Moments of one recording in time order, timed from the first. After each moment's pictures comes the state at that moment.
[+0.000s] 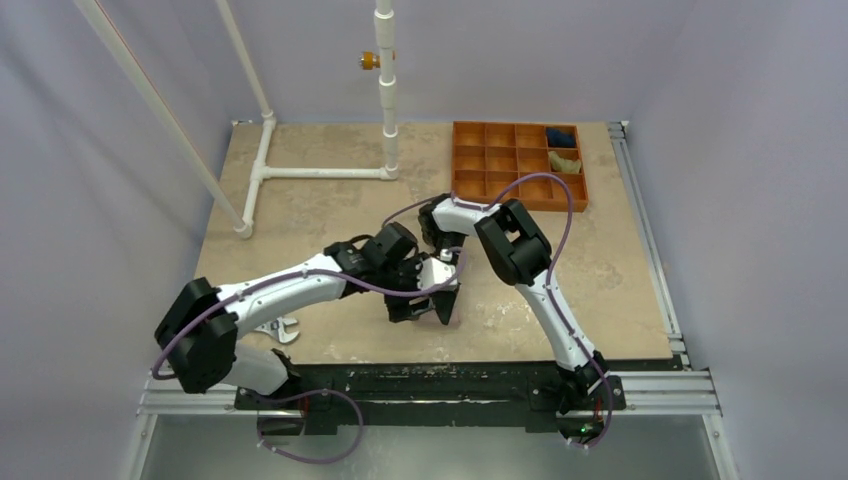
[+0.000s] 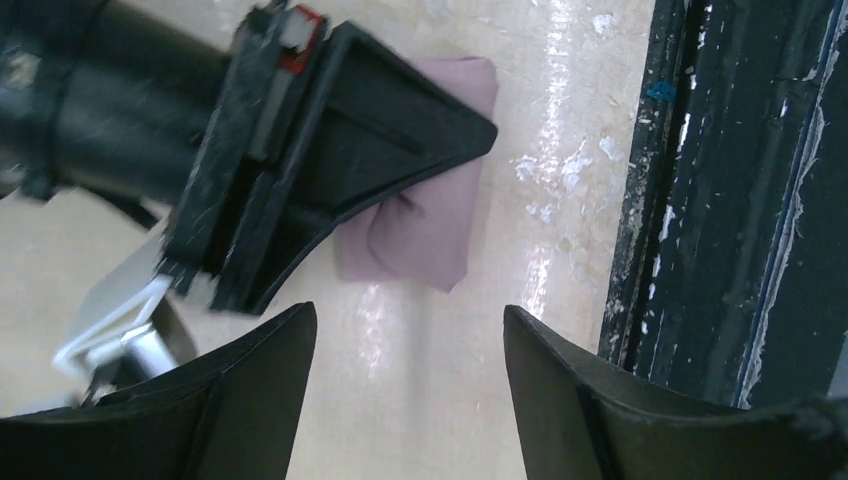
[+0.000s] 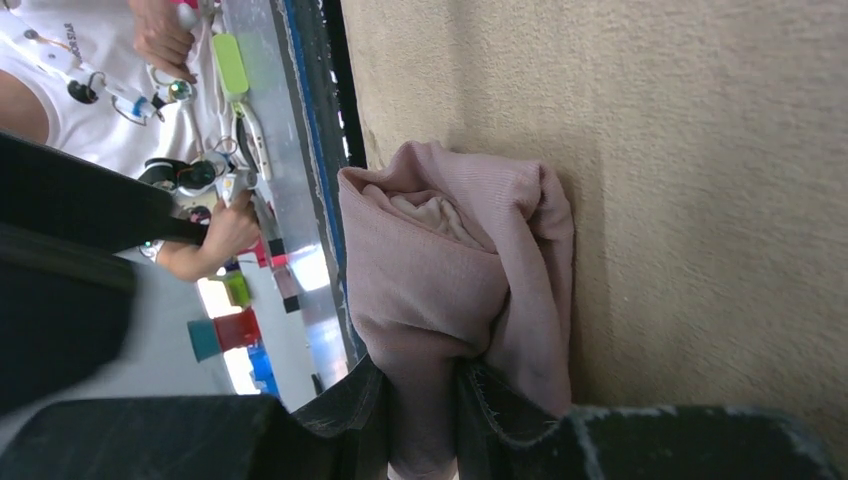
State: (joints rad) left arm -0.82 1.37 0.92 -0.53 0.37 0.49; right arm 0.67 2.51 1.81 -1.61 -0.83 -0.95
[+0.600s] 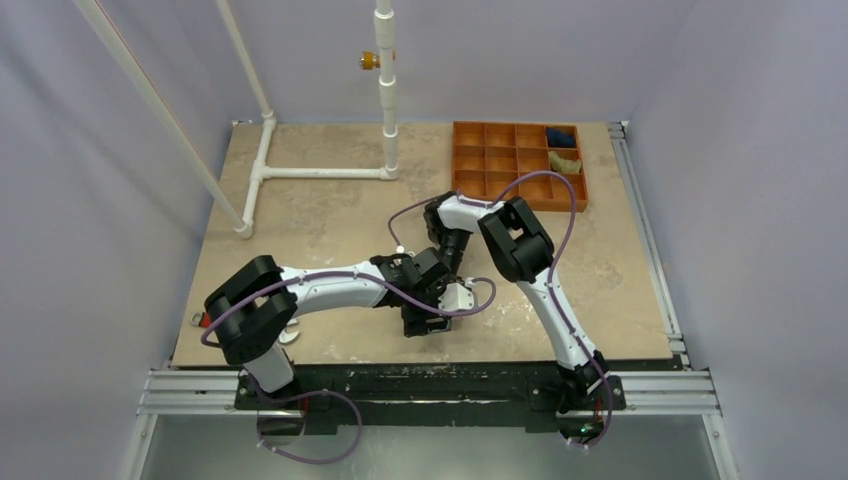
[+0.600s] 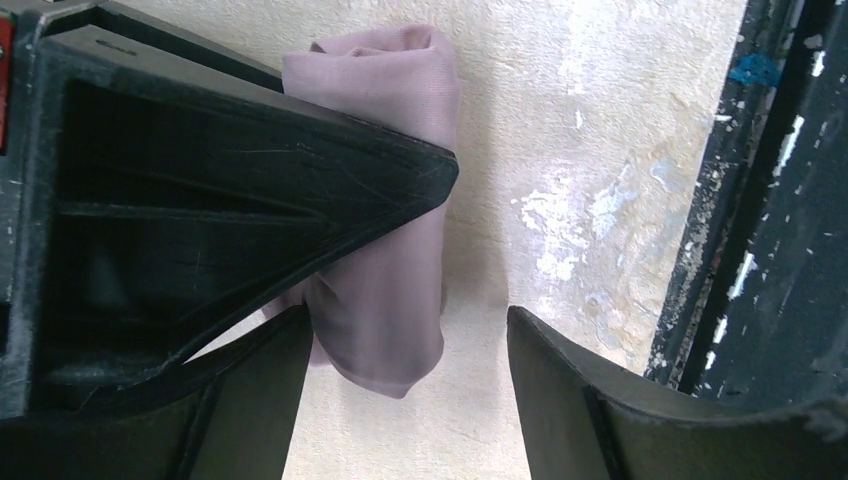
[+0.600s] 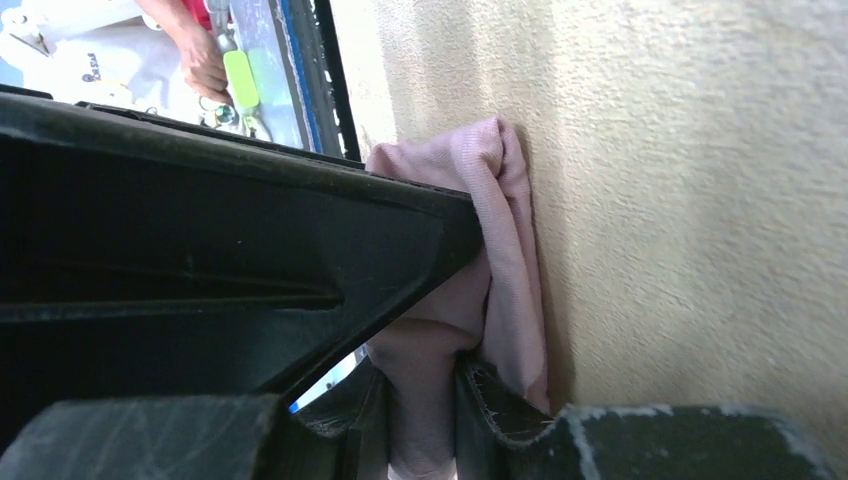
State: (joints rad) left arm -1.00 1.65 0.96 -0.45 0.20 0.47; right arm 0.64 2.52 1.81 -1.62 -0.84 -0.94
